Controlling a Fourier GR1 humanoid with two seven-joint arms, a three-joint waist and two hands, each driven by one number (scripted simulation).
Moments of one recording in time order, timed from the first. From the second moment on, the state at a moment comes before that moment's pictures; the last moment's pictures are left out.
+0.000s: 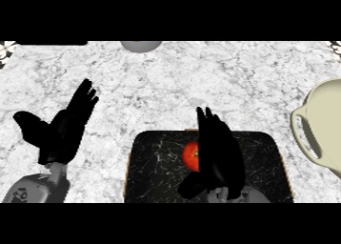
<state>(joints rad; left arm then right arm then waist) -0.16 0.26 -0.18 -1.66 0.22 0.25 0.29 -0.34 -0.02 0.61 -1.80 0.81 0.20 1.23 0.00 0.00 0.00</state>
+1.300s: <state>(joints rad) -0.13 0.22 -0.14 -1.67 0.19 0.20 0.28 -0.39 -0.01 0.62 -1.52 0.75 0.17 1.13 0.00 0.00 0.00</state>
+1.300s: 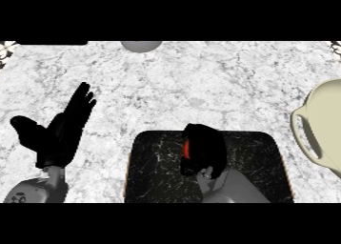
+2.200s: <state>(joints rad) -0.07 0.22 -0.06 -1.70 0.17 0.22 0.29 -0.03 -0.60 0.24 -1.72 0.60 0.18 0.71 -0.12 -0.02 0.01</state>
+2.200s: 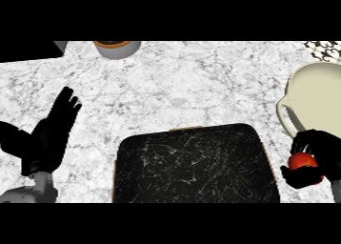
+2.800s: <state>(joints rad) -0.04 0.23 -0.06 -1.73 0.17 0.22 0.30 0.25 -0.96 -0.41 -1.64 0.30 0.11 0.09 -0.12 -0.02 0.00</state>
